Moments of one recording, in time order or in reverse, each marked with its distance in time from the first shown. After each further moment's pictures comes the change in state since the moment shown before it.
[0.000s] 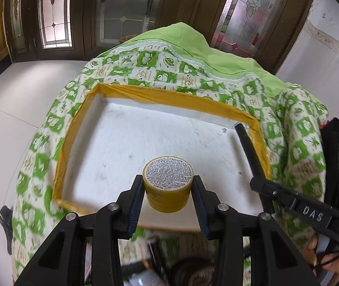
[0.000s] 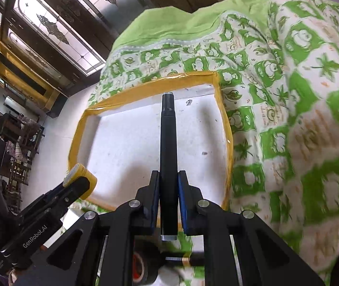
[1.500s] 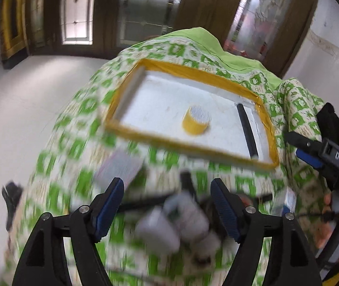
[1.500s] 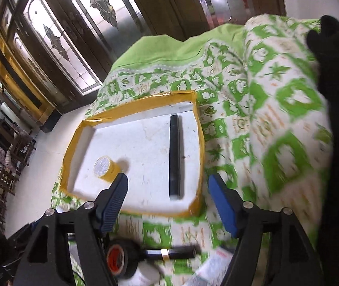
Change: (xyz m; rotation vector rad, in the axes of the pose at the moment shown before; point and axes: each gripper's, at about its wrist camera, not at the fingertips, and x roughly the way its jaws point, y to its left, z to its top) left arm -0.064 0.046 -0.114 -0.084 -0.070 0.028; right arm -0.061 -0.007 -0.057 -0.063 -0.221 -0.064
